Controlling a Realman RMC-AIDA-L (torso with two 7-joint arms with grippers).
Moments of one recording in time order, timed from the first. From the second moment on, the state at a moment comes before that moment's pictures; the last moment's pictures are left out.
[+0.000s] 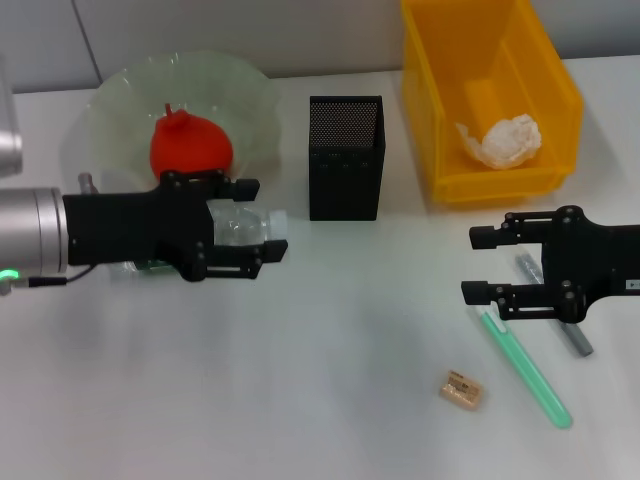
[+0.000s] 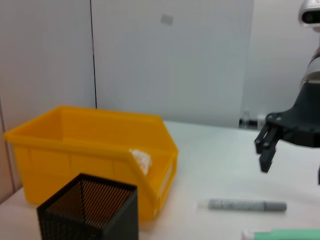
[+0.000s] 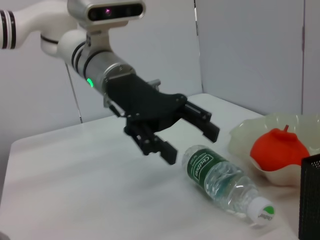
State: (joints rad) left arm -0.52 -2.06 1.09 0.86 1.81 1.45 -1.40; right arm 0.34 2.08 -0.74 -1.00 -1.97 -1.76 1.40
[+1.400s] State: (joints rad) left arm -0.68 -2.07 1.39 1.05 2.24 1.19 -1.56; right arm 0.35 2.08 -0.74 -0.94 -1.99 -1.75 1.41
